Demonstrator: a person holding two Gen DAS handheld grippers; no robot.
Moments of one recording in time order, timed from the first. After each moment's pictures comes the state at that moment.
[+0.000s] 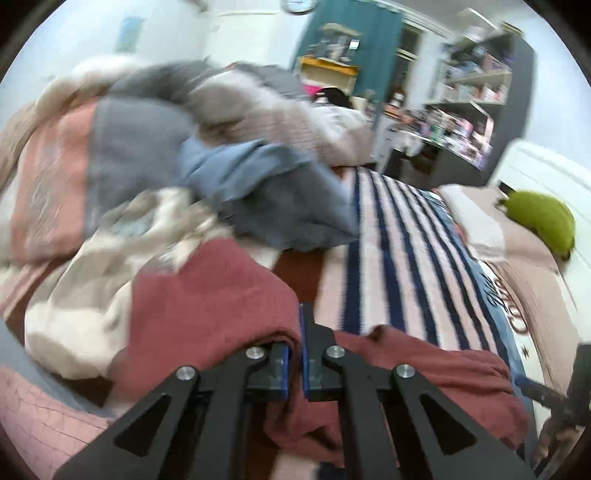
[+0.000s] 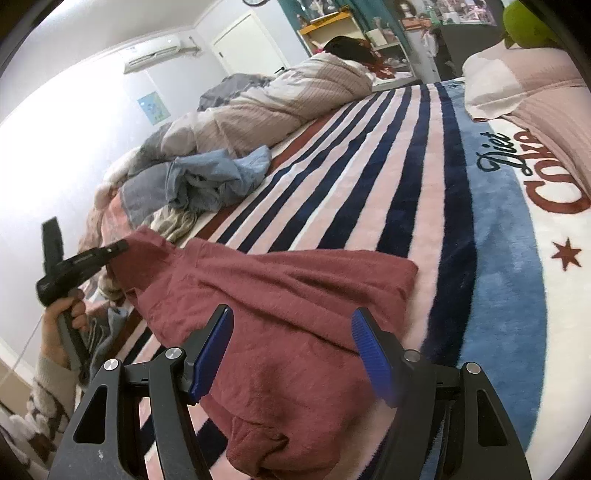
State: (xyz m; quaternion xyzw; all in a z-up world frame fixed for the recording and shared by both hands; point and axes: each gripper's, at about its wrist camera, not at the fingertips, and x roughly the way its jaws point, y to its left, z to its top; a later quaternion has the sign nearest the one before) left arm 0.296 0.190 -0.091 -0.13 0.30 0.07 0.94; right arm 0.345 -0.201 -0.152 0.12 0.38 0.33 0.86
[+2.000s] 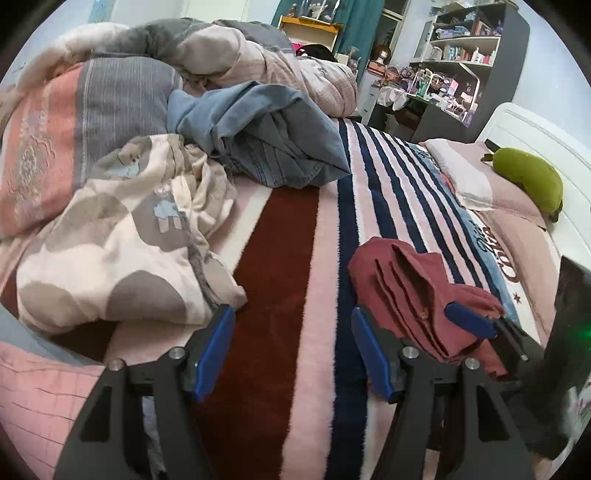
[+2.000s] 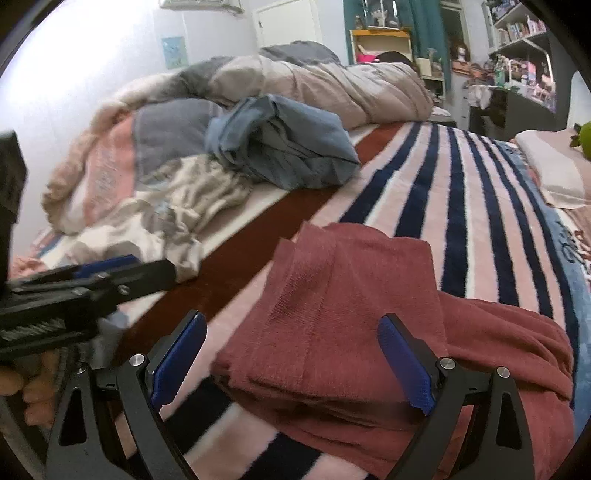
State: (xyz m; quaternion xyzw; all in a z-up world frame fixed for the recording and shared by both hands) left arm 0.270 0.199 -0.120 -0.14 0.38 0.02 0.91; right arm 0.312 0.054 -0.140 -0.05 0.37 0.28 0.89
